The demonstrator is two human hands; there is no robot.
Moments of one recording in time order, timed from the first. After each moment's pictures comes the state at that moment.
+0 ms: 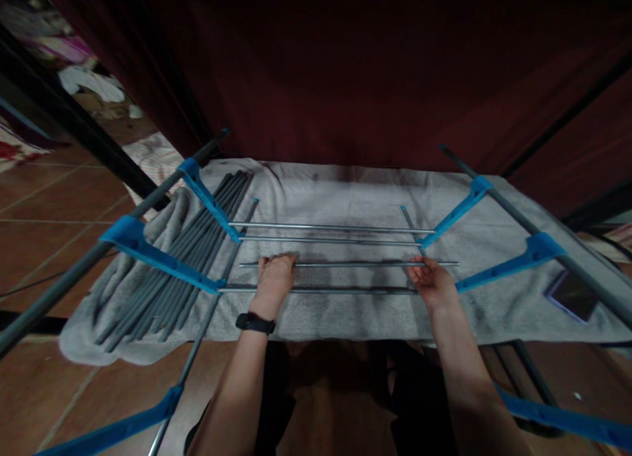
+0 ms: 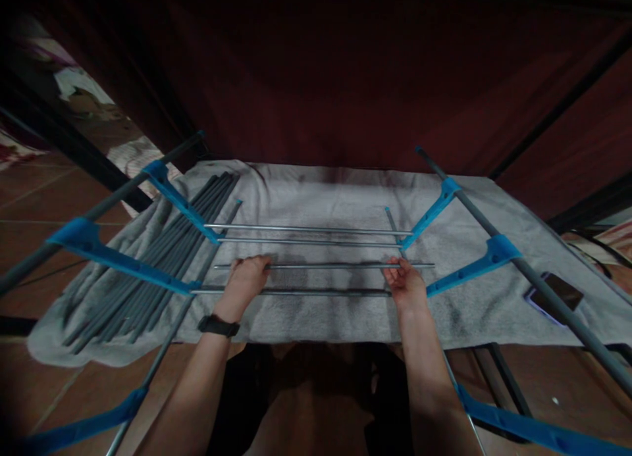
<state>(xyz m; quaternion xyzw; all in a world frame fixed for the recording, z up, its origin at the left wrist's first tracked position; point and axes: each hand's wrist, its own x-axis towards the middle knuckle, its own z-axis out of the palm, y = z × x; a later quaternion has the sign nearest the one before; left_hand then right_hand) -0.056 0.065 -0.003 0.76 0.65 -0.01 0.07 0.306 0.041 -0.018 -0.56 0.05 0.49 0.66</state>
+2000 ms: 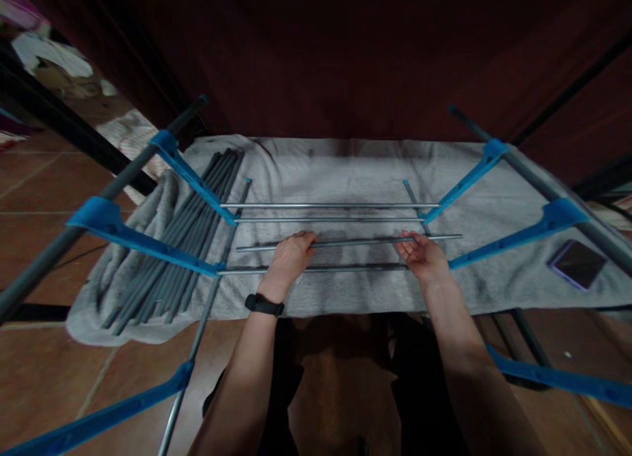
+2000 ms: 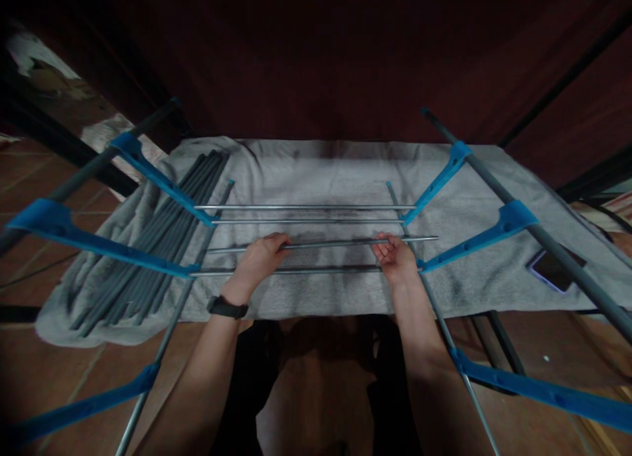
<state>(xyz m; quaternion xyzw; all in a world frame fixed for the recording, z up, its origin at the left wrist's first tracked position) -0.030 0.066 0.007 0.82 0.56 0.06 0.14 0.283 0.039 -0.020 -0.54 0.01 0.53 0.65</state>
